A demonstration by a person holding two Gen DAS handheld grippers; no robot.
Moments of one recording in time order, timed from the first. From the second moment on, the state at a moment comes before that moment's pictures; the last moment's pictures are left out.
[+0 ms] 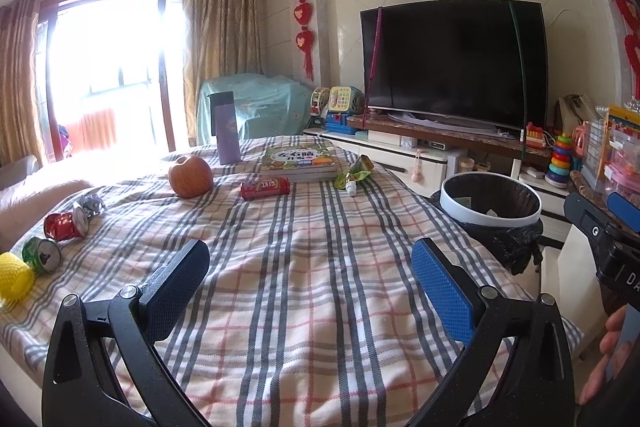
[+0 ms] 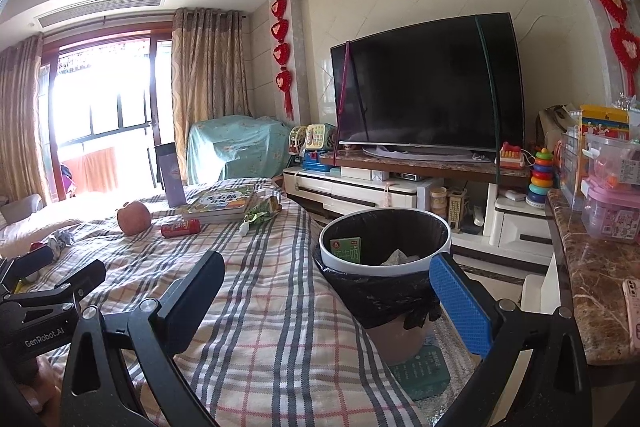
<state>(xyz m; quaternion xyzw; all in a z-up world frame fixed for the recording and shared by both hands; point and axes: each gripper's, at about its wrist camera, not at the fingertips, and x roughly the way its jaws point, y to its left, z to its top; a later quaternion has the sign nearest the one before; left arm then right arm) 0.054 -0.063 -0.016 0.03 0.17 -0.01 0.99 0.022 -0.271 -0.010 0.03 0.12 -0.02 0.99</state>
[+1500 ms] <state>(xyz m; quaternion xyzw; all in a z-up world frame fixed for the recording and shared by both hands) 0.059 -0.064 -0.019 0.03 0.18 -0.01 0.98 0.016 -0.266 -0.004 0.03 0.11 -0.02 0.99</state>
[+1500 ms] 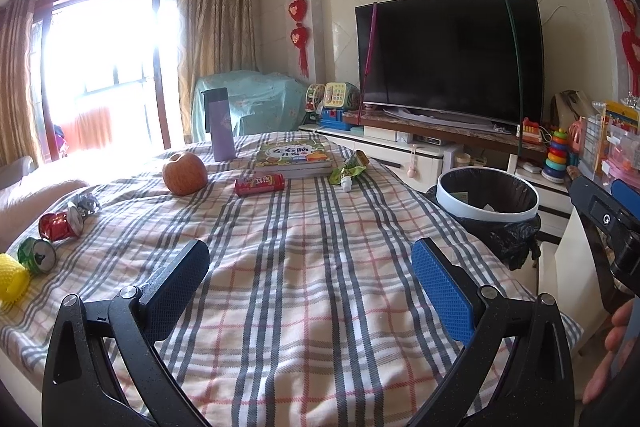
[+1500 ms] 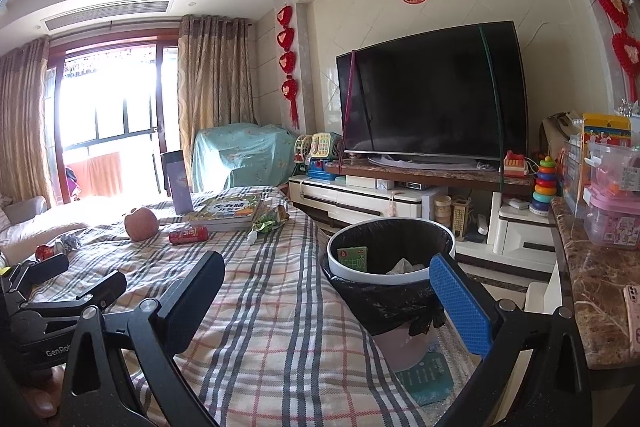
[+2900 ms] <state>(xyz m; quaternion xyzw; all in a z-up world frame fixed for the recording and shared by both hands) 0.071 -0.060 -0.026 0.03 0.19 -0.03 0.98 0.028 -0.260 -0.009 0.03 0.12 -0.01 0.99</state>
